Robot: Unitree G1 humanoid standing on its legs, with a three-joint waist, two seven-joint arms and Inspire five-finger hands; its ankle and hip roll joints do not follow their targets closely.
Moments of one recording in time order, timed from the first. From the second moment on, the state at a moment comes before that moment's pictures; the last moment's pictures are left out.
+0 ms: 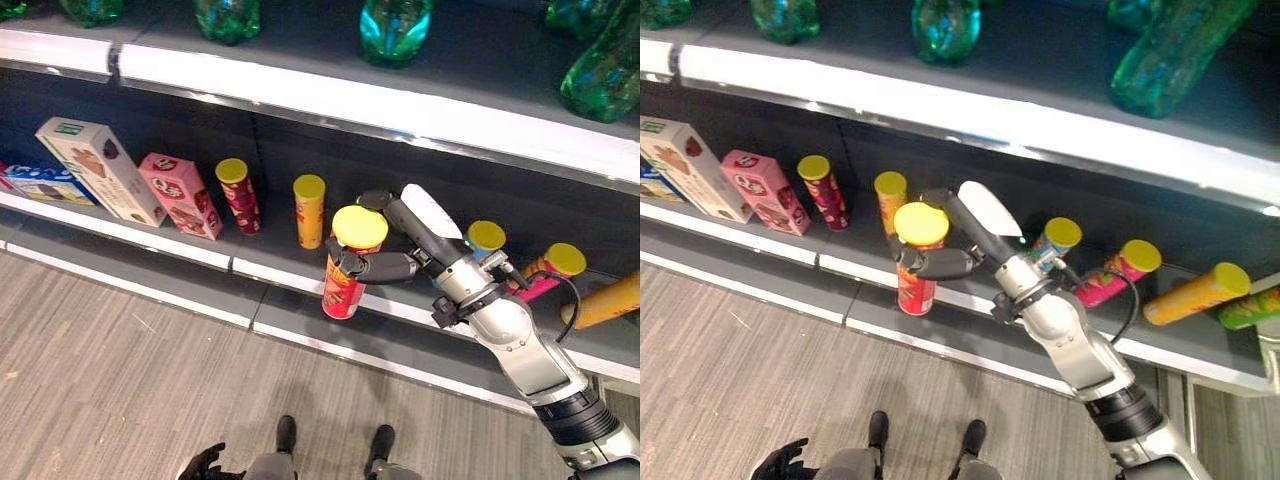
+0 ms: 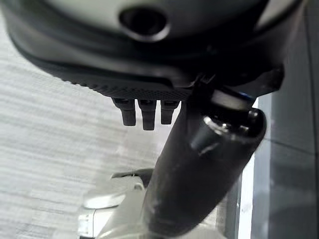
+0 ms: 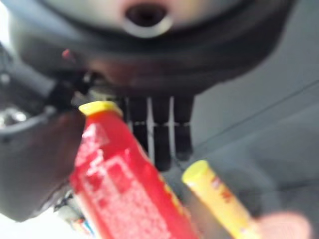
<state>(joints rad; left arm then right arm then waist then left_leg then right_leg) 0.20 0.28 -0.07 0.91 -0.12 -0.06 0.04 -0.36 -0.67 0.29 -0.20 -0.22 -0.12 0.00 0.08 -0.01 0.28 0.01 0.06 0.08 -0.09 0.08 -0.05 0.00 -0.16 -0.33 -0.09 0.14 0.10</state>
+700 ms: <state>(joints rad) 0.13 0.32 -0.16 0.75 -0.16 -0.11 0.08 -0.52 -0.64 0.22 0.15 -0.69 -0.02 -0.47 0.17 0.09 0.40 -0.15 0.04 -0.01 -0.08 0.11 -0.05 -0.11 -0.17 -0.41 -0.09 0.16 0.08</state>
